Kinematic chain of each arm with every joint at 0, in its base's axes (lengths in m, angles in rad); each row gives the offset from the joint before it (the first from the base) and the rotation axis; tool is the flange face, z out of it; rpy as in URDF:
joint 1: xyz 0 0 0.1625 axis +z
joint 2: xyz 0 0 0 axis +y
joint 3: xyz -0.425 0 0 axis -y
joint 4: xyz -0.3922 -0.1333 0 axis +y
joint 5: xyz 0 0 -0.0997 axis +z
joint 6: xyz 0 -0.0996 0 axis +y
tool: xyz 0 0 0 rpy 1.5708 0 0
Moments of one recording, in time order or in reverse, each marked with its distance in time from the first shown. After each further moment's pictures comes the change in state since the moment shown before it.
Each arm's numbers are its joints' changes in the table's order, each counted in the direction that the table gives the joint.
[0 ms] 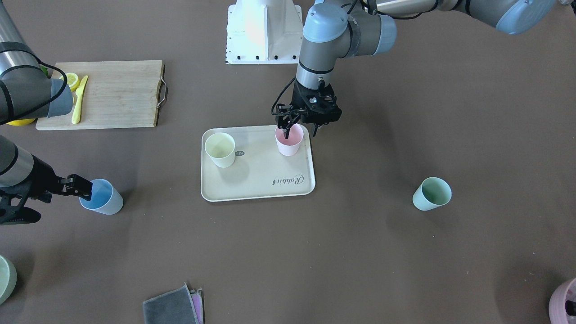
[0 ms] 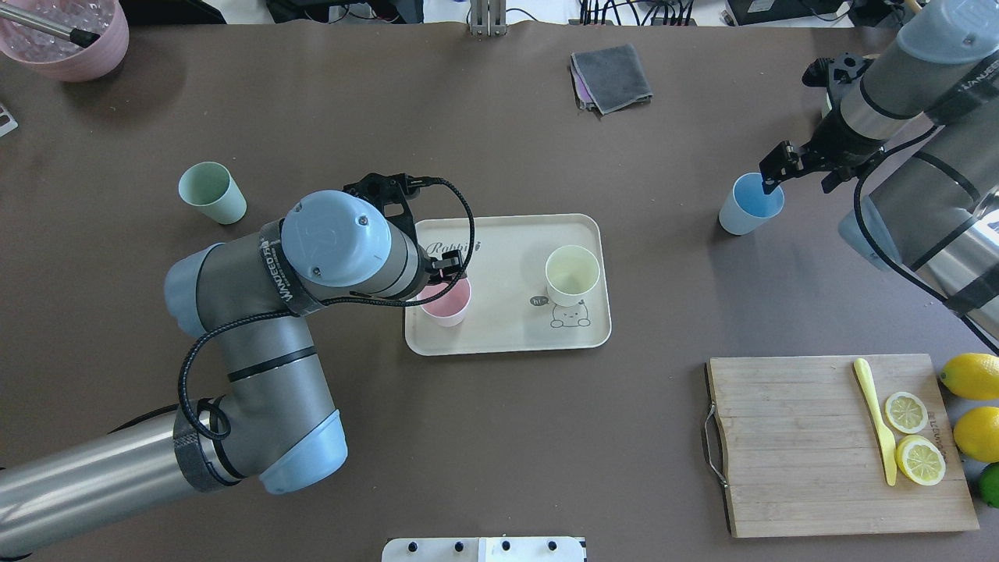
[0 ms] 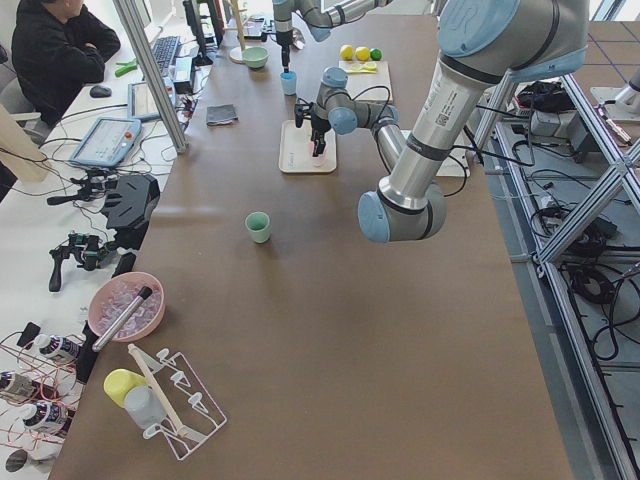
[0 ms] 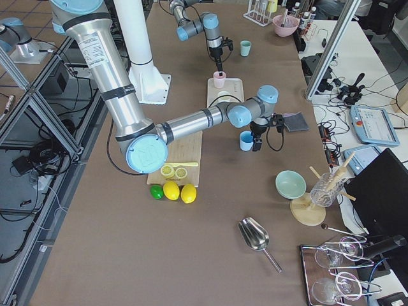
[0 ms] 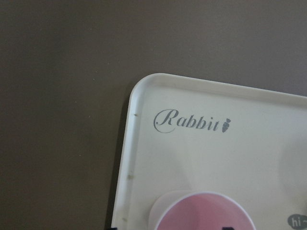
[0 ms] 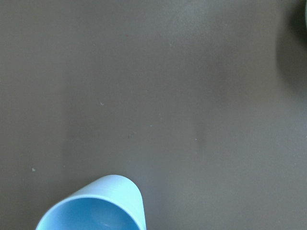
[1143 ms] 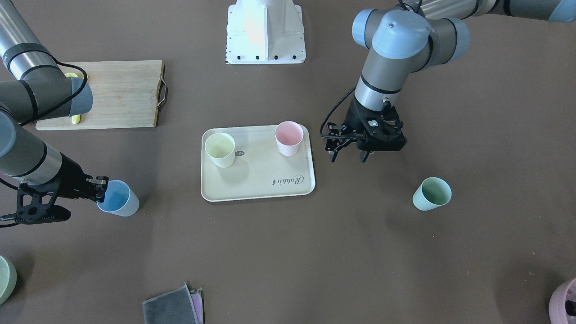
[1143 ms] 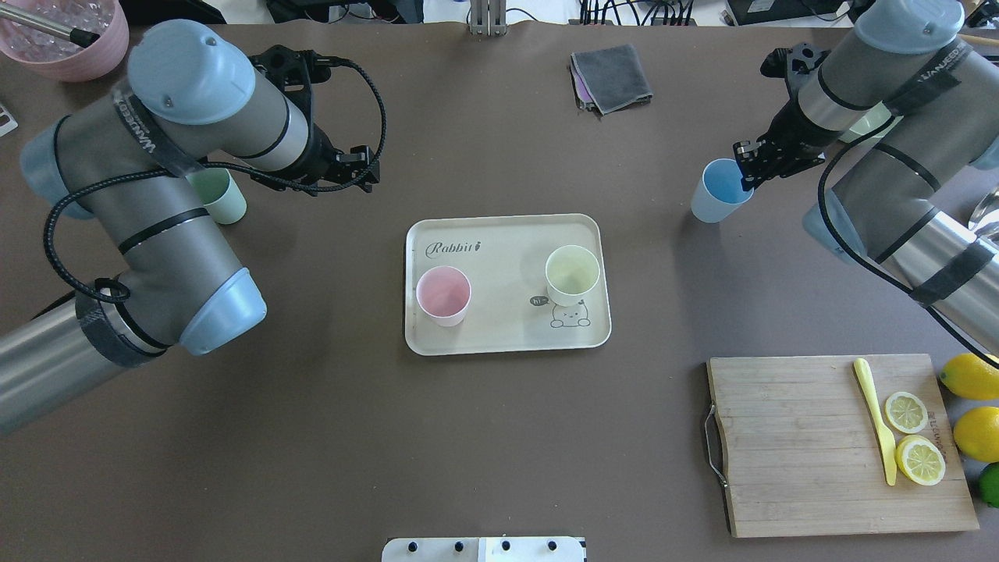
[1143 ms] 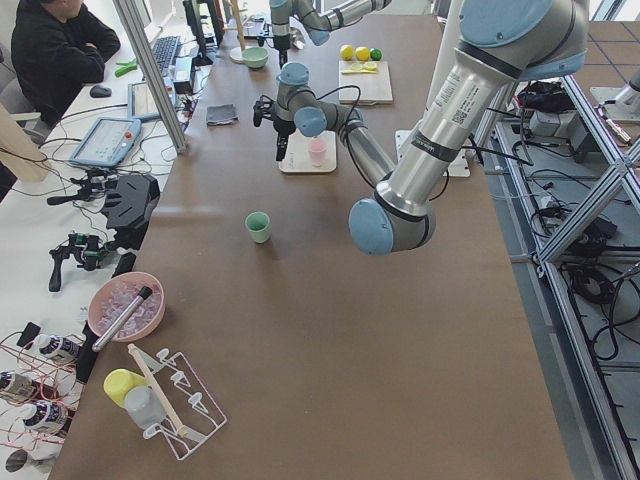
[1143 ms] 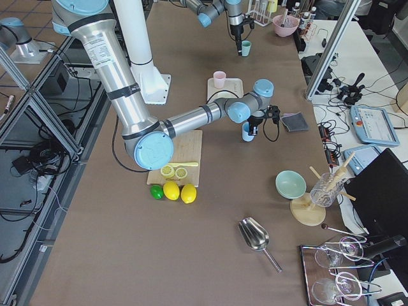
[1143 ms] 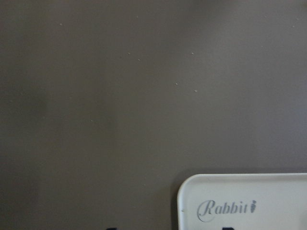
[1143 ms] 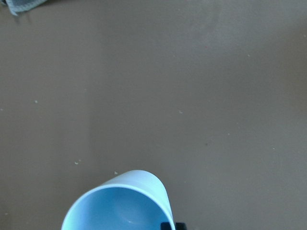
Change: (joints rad) left arm -0.283 -0.070 -0.011 0.002 0.214 -0.342; right arm -0.017 -0.087 0.001 -0.006 -0.041 -0.053
